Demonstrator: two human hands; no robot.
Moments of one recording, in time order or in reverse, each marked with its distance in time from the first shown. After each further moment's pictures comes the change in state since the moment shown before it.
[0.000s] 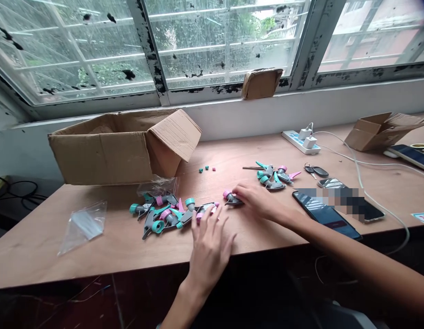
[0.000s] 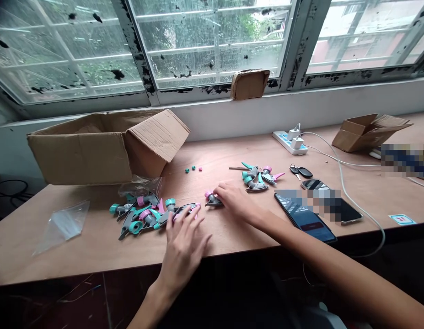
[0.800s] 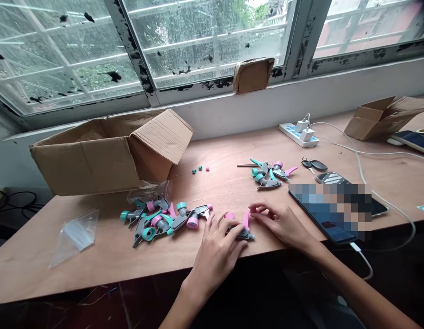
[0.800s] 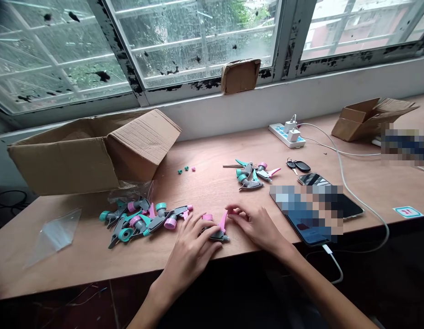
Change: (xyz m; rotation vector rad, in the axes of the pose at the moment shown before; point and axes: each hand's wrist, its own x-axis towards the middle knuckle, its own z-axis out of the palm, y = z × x) left_hand 0.025 0.016 0.013 -0.272 -0.245 0.115; right_hand -0.087 0.002 -0.002 0.494 0.171 0.371
